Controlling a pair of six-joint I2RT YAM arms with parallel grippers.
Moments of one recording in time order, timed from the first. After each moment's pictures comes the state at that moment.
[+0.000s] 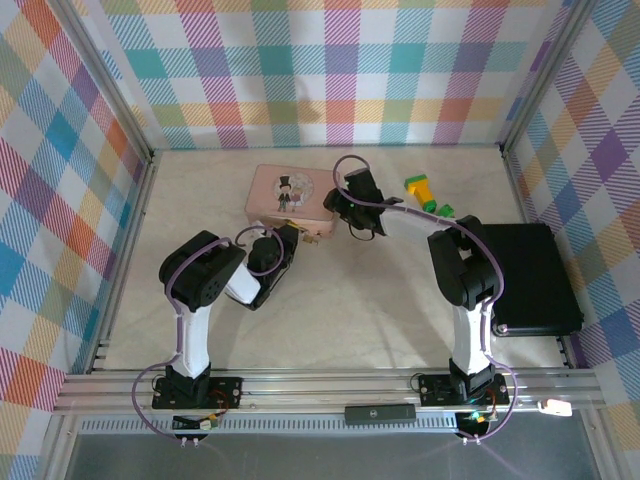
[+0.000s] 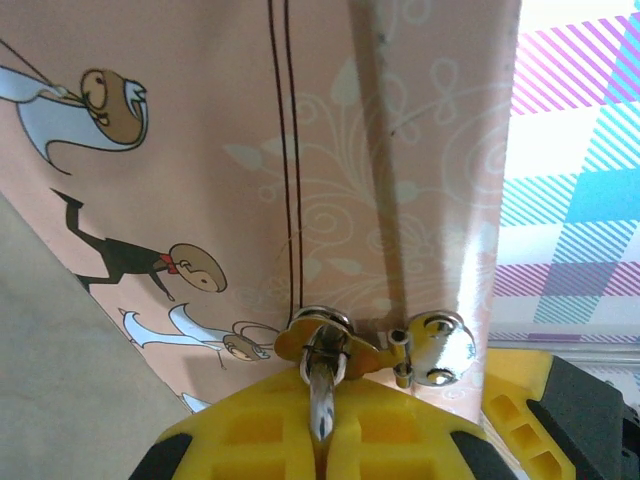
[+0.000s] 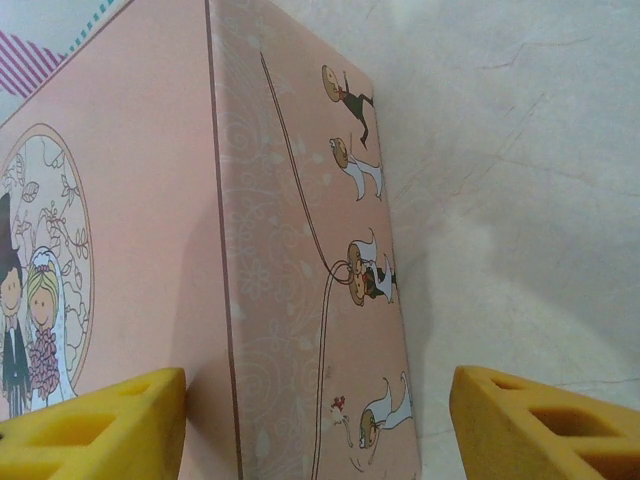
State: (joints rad) left arm -0.50 2.04 0.60 1.24 -0.14 -1.45; right arm 0.53 2.01 1.38 -0.14 -0.02 0.94
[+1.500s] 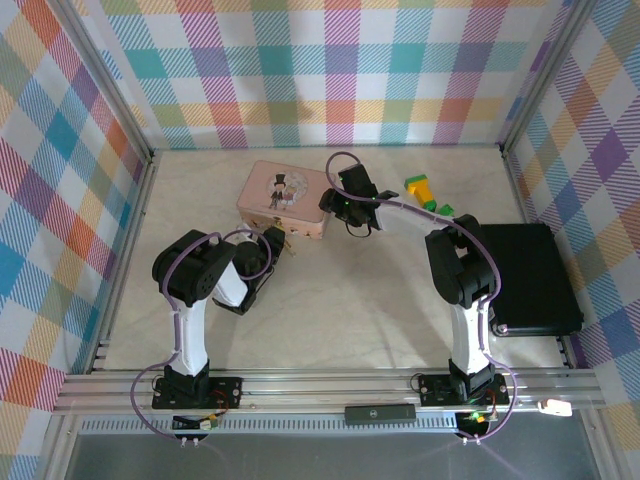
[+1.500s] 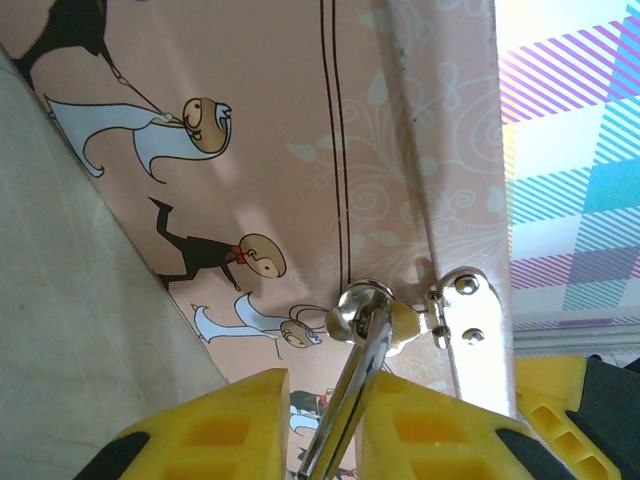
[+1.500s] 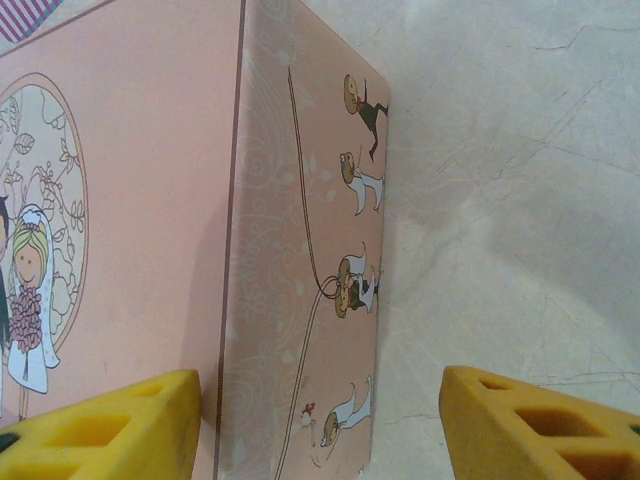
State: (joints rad) left arm -0.39 2.06 0.51 1.35 -0.04 -1.31; right arm 0.55 2.04 1.48 -0.26 -0.04 0.86
